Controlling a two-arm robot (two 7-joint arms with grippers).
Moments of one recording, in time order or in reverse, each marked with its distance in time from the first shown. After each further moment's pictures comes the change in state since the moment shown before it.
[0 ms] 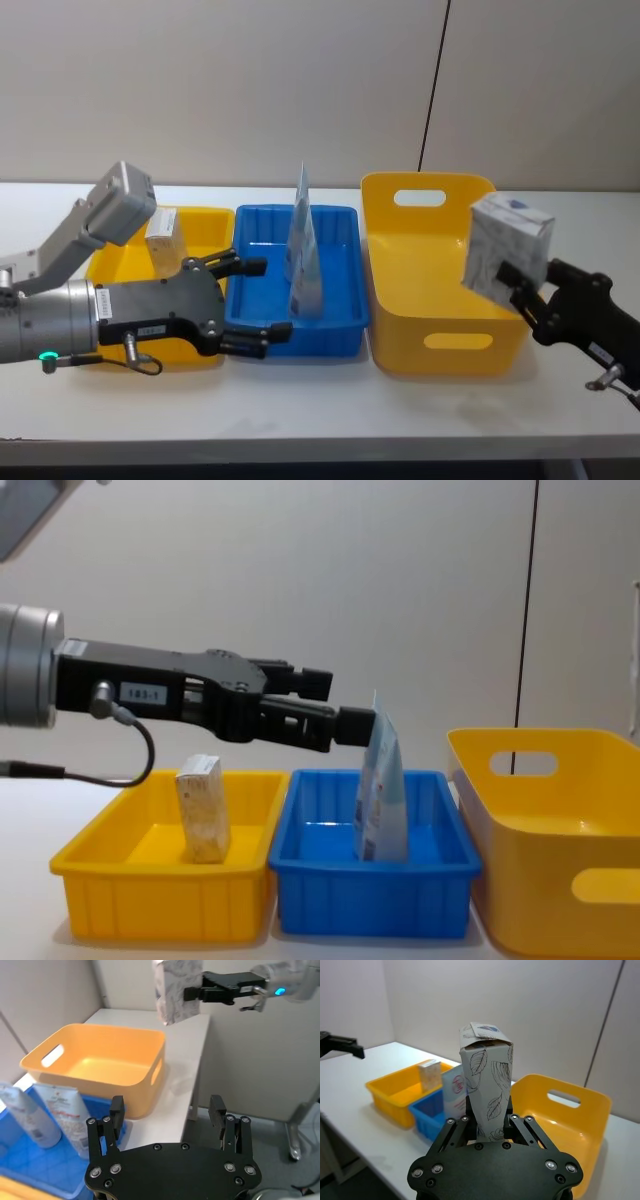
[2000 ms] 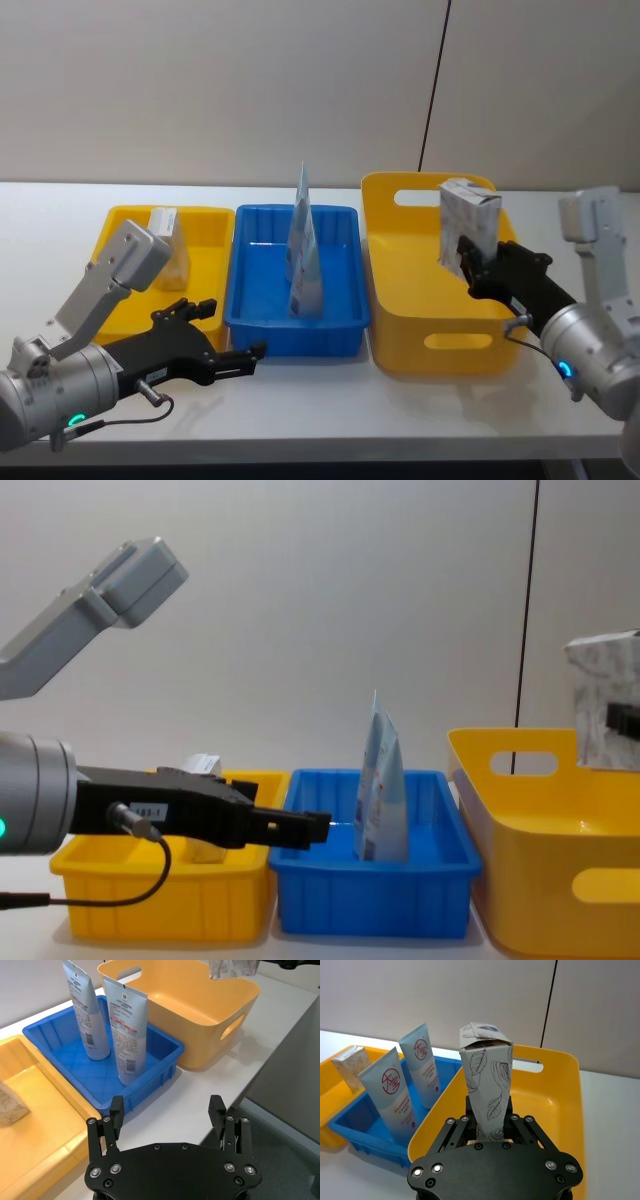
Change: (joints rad) left arm 0.214 -0.023 -0.038 -0.135 0.018 0.206 0.509; right arm 0.220 -0.247 -0.117 0.096 -0.210 0.321 -0.356
